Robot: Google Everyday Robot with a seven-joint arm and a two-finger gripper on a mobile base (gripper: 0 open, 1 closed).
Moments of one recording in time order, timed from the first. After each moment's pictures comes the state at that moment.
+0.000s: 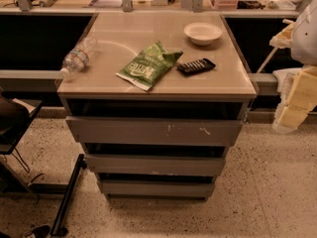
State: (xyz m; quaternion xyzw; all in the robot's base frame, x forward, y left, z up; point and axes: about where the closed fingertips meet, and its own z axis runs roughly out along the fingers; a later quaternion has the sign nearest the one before) arm 0.438 -0.217 0.976 -0.60 0.78 -0.03 0.16
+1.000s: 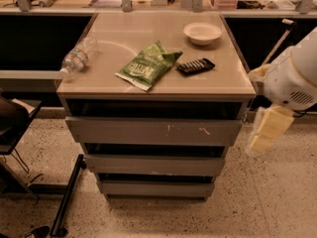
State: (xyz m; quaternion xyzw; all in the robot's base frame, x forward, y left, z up) arm 0.447 -0.202 0.897 -0.60 0.78 0.01 0.19
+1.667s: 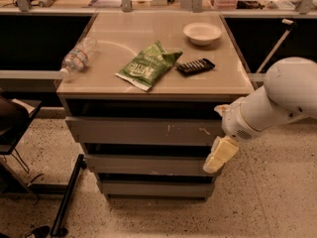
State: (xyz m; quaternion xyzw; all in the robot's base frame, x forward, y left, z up) arm 0.484 -0.156 0.759 -0.57 0.78 0.09 0.23
